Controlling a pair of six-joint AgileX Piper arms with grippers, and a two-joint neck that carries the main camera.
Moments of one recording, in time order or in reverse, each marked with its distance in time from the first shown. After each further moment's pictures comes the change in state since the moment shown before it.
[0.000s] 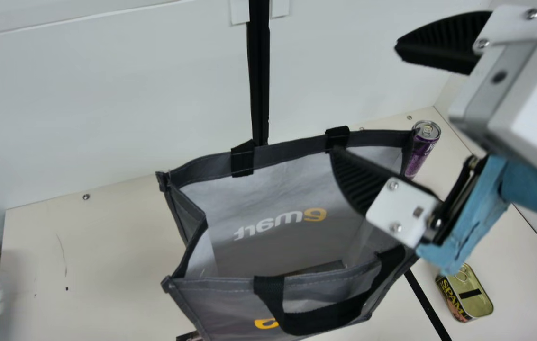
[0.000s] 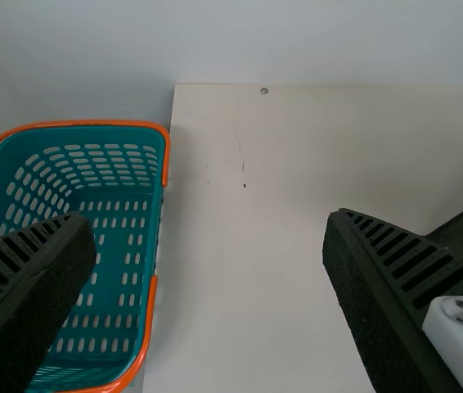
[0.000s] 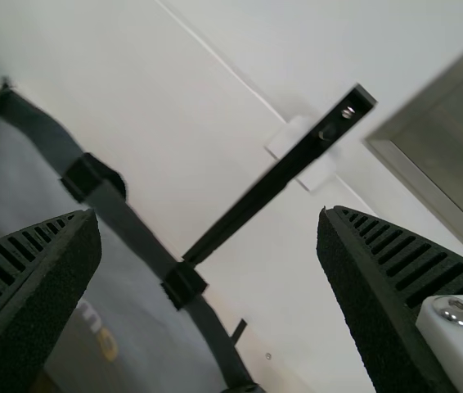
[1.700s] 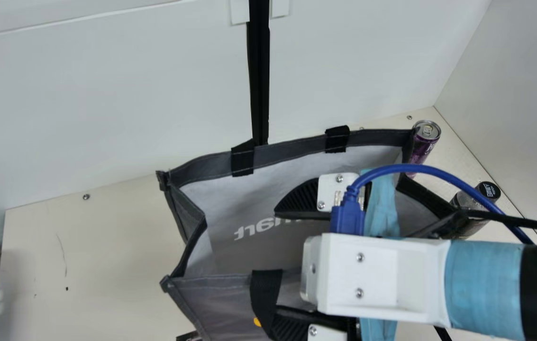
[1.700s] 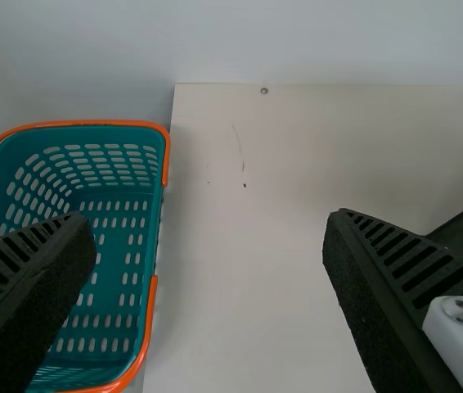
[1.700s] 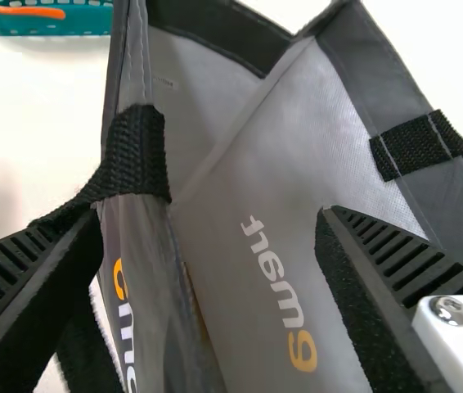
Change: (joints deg) left arm 0.0 0.0 0.0 0.0 0.0 0.0; right arm 19.0 -5.5 25.3 4.9 0.0 -4.5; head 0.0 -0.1
